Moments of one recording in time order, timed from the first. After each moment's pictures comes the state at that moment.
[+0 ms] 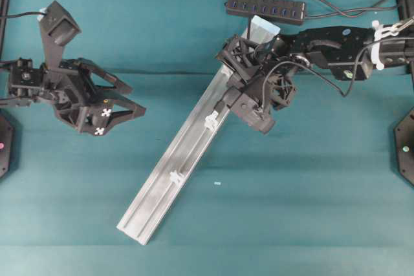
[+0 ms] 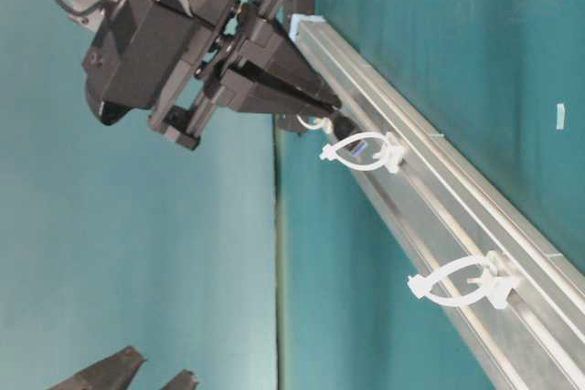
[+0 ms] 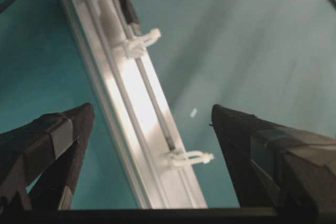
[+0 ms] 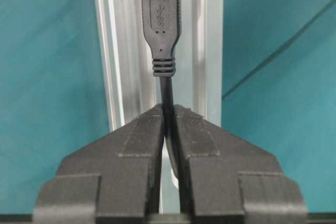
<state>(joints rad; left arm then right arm) 0.13 -0.51 0.93 0.02 0.05 -0.71 -0.31 0.15 0.53 0.20 0.41 -1.49</state>
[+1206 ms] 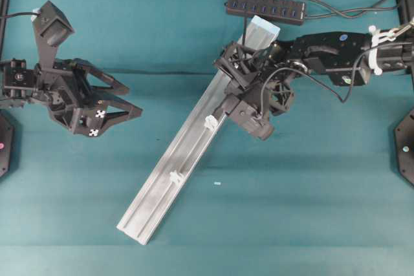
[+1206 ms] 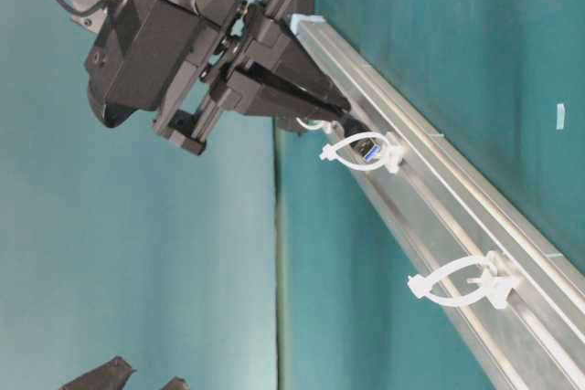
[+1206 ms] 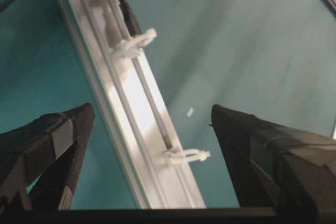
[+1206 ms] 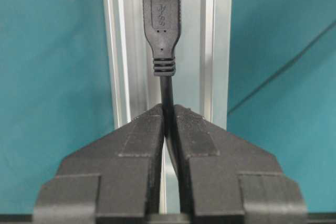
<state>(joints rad) 0.13 -0.53 0.94 0.02 0.05 -0.71 -0.28 0.15 0.52 0.22 0.40 -1.49</state>
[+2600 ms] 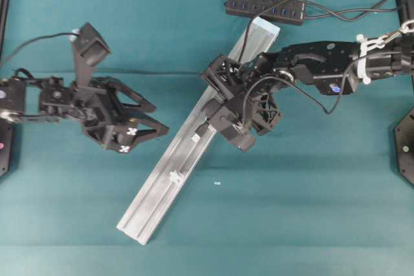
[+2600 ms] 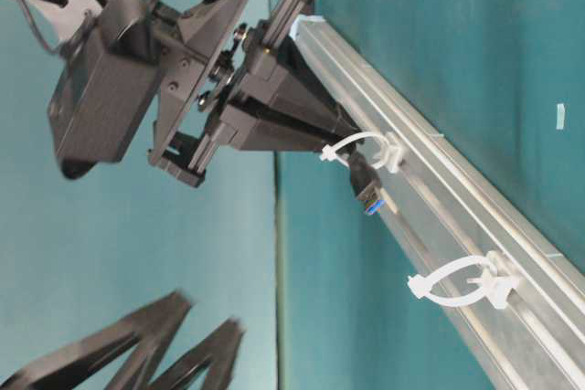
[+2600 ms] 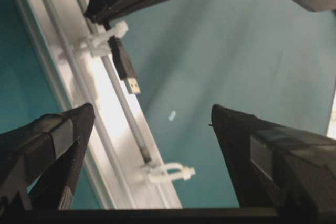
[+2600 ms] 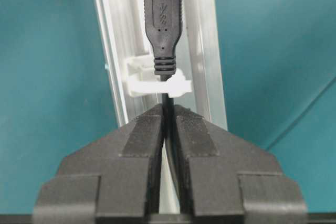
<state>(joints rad) 0.06 -0.27 0.90 0.02 -0.16 -0.75 -0.22 0.18 0.44 0.35 0.47 -1.38</state>
